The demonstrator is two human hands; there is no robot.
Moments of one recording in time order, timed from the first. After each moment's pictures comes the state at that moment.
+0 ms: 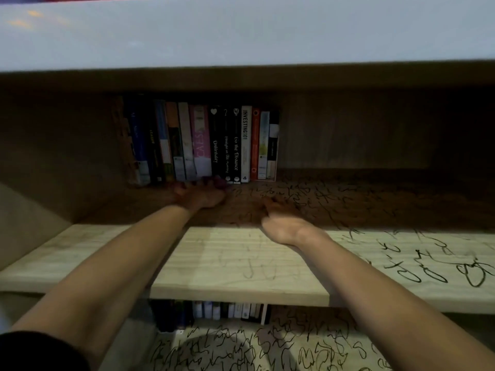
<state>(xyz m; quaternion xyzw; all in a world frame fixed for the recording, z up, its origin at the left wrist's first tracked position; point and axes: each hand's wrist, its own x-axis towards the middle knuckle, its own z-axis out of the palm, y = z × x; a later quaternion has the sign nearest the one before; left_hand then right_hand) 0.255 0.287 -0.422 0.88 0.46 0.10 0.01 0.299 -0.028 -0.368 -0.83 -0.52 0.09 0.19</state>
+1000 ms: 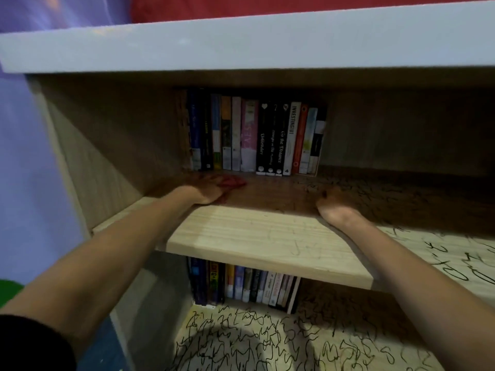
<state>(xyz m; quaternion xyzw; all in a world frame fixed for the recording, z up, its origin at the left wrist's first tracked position) 0.096 0.167 -0.365 0.93 0.34 0.05 0.10 0.302 -0.028 -0.364 -0.87 -0.41 0.03 0.28</state>
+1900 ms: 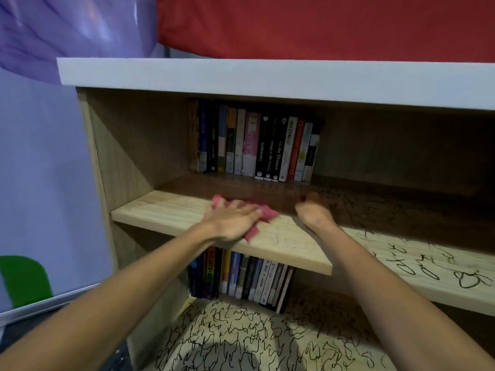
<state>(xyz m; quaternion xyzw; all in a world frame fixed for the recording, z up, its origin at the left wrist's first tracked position) 0.097 0.011 -0.372 0.91 0.39 0.08 0.09 0.275 -0.047 -0.357 -0.84 -0.42 0.07 0.32</state>
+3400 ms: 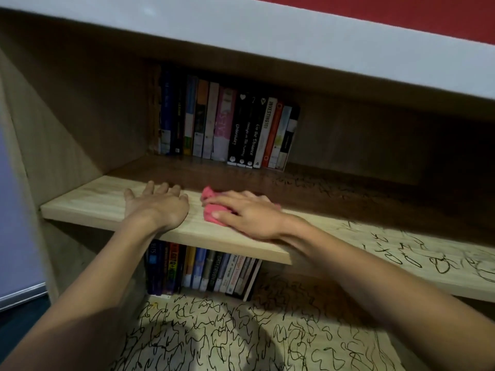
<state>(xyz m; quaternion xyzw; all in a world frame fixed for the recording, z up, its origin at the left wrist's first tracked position) 0.054 0.058 -0.375 0.83 0.55 0.05 0.09 0.215 -0.031 -0.366 -0.69 -0.72 0.04 0.05</state>
